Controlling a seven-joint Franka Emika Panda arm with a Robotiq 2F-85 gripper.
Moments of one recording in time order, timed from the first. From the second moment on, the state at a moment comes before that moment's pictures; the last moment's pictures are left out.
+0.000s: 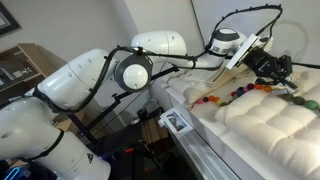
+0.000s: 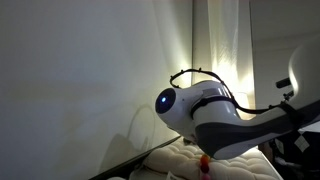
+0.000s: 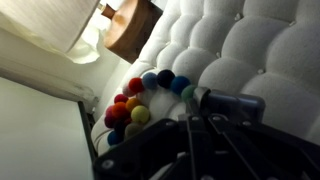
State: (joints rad) arm 0.26 1.39 -0.13 -0.54 -0.95 1.54 -0.21
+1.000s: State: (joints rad) arm 0.31 1.40 -0.24 -0.44 -1.04 1.30 -0.17
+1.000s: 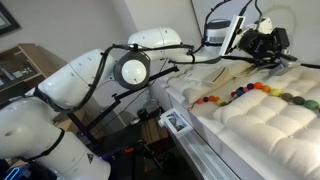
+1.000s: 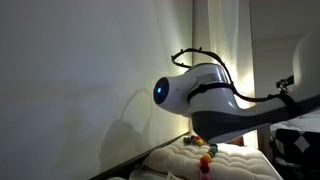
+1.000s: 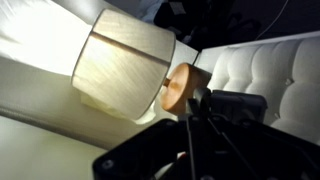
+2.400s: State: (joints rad) arm 0.23 1.42 -0.19 -0.38 -0.72 1.80 -0.31
